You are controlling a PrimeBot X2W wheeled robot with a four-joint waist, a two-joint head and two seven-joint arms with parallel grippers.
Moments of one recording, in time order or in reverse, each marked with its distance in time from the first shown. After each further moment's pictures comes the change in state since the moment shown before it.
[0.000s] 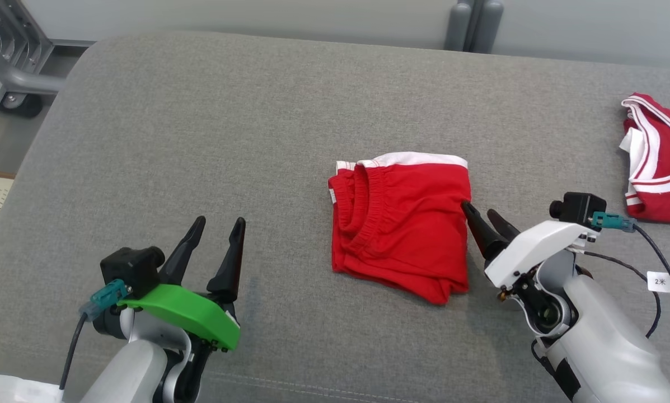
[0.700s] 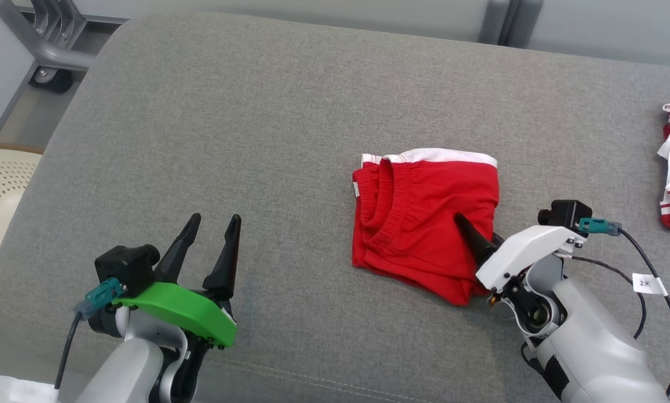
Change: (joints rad) left arm -0.001 0.004 0.009 -0.008 0.004 0.004 0.000; right arm -0.037 0.044 0.008 0.132 0.043 -0.002 0.020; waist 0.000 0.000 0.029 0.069
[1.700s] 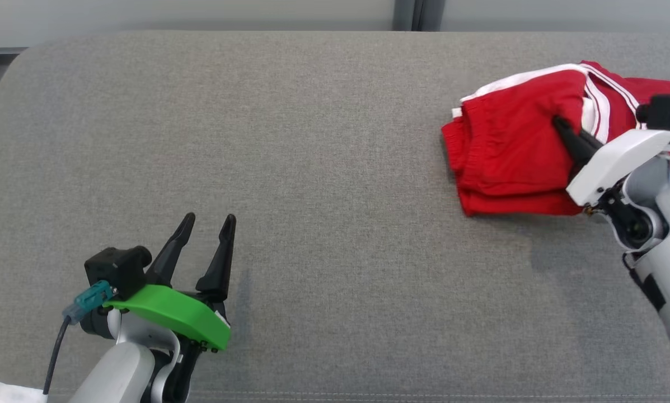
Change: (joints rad) left arm 0.026 0.023 0.019 -0.057 0.000 0.005 0.019; right arm -0.190 -0.257 0.031 -0.062 -0.082 0.057 0.028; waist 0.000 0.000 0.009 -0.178
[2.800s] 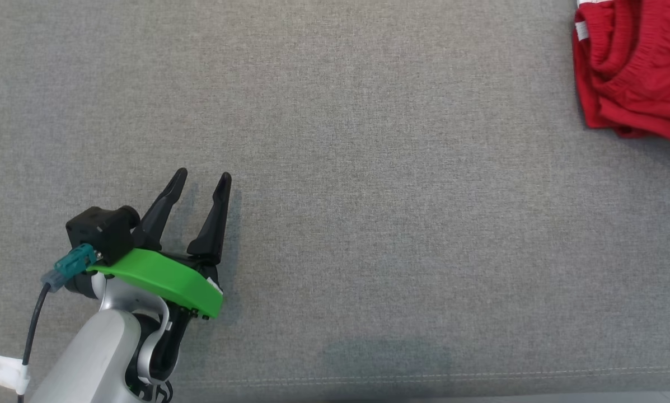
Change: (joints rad) left arm -0.081 0.034 0.009 -0.088 0.020 0.009 0.053; right arm -0.093 -0.374 -0.064 -0.037 0.061 0.009 0.104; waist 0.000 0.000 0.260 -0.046
